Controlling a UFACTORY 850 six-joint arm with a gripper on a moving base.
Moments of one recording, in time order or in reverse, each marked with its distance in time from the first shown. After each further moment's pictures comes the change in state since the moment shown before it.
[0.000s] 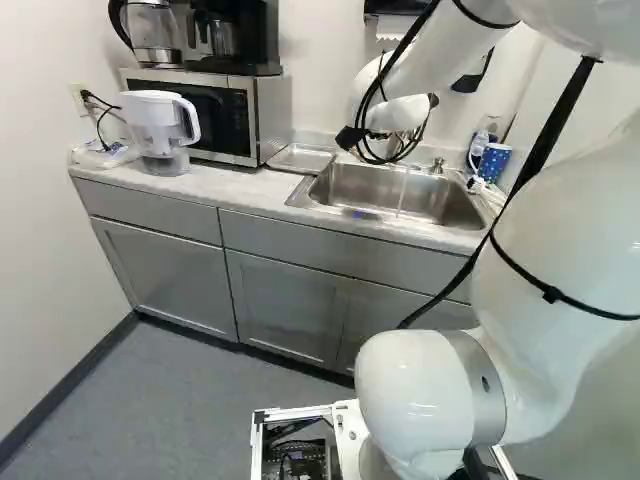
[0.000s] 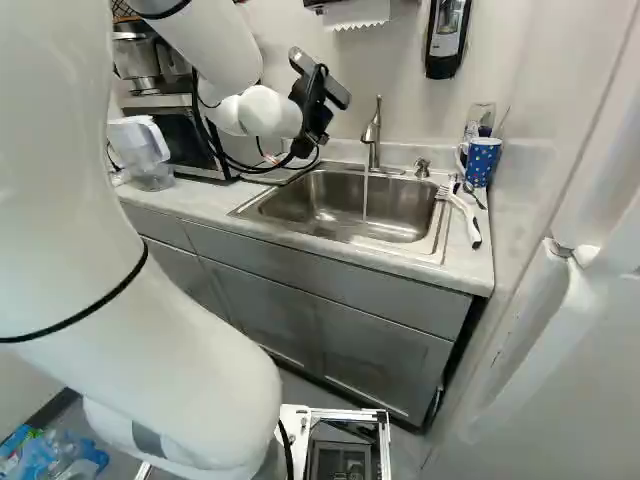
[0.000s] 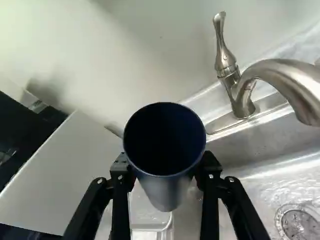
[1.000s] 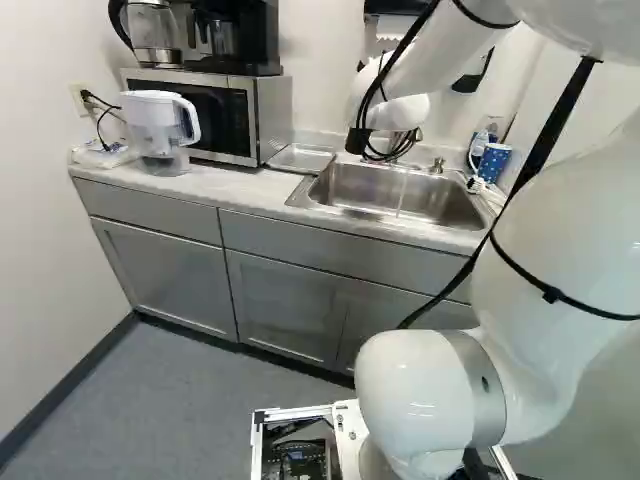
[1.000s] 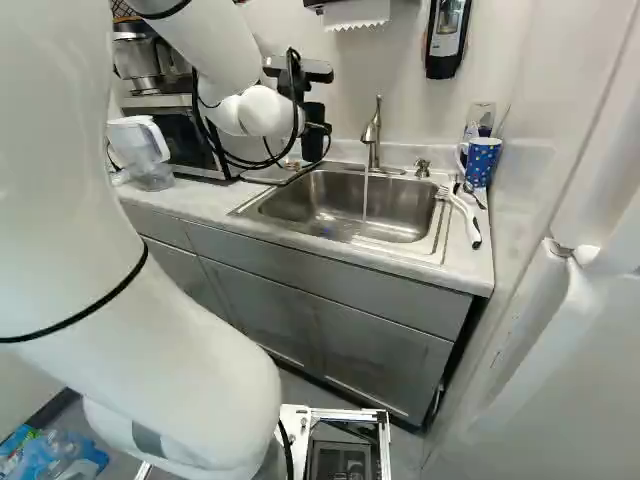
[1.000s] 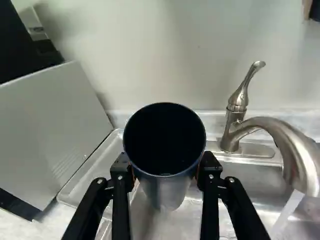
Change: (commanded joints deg) arm 0.0 0.0 0.0 0.0 0.0 -30.1
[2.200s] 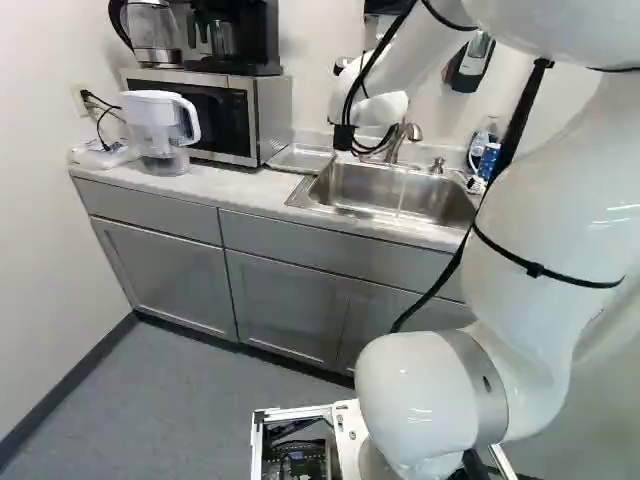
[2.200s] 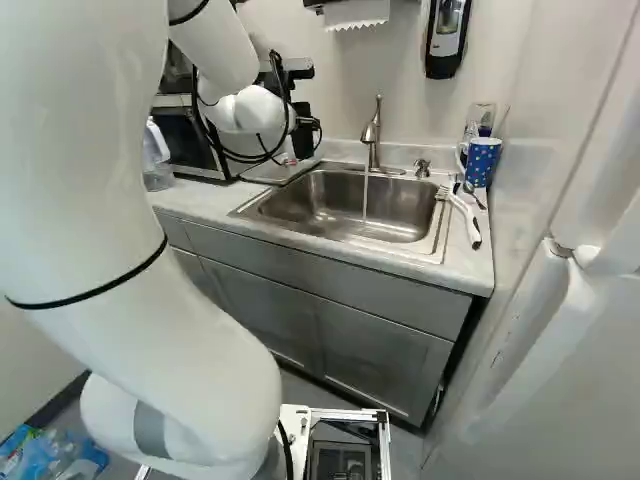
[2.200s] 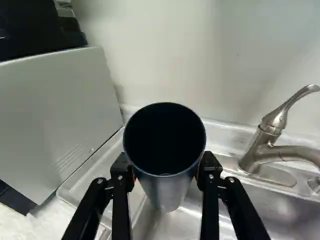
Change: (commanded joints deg) arm 4.6 -6.6 -6.6 0.0 0.0 -4.8
